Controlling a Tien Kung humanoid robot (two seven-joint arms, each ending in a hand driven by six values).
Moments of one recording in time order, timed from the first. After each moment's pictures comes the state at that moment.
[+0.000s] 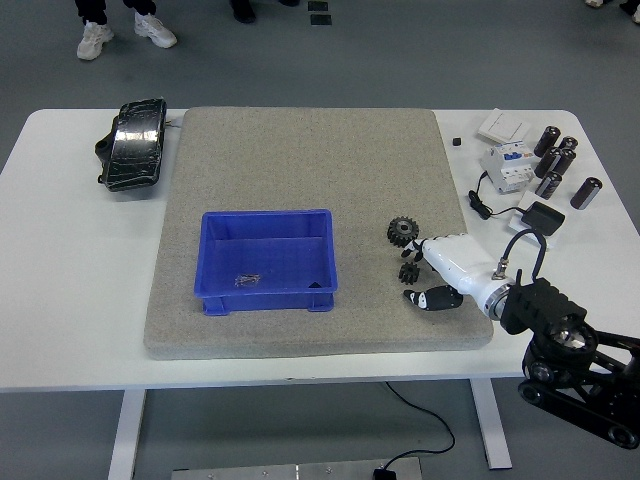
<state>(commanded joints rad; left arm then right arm) 0.04 0.29 -0.47 -0.34 0.35 0.30 0.24 0.53 -0.57 0.37 1.41 -1.92 -0.25 -0.34</state>
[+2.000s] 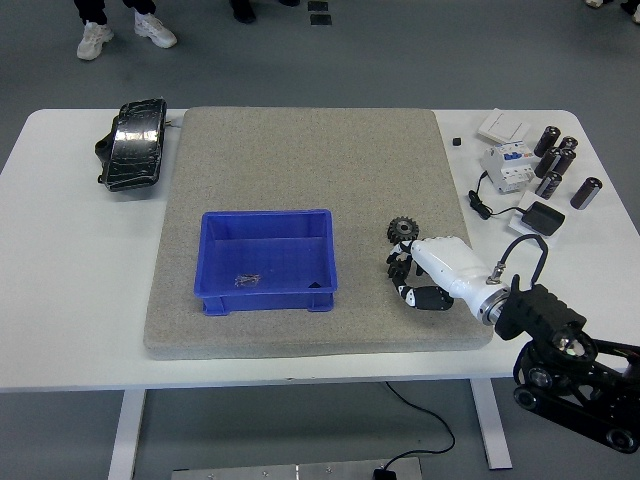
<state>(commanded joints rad) 0.05 0.29 -0.46 -0.34 0.31 0.32 0.20 0.51 -0.58 0.40 1.49 -1.82 -0.37 -0.26</state>
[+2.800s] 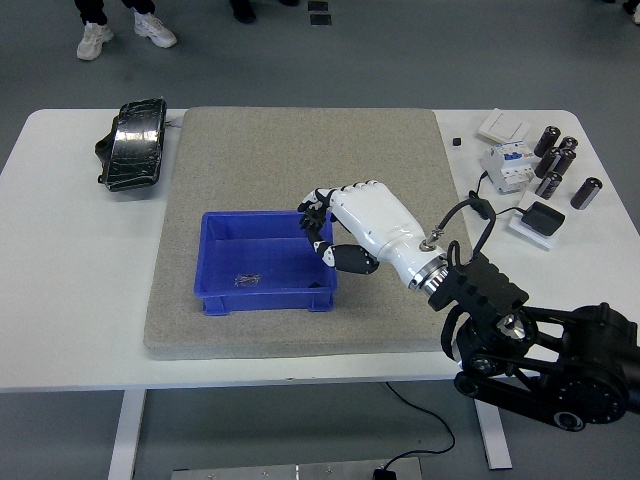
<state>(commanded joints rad) 0.05 0.29 -0.49 -0.35 0.35 0.33 0.23 0.70 -0.41 0.29 1.54 -1.96 -0.46 -0.33</state>
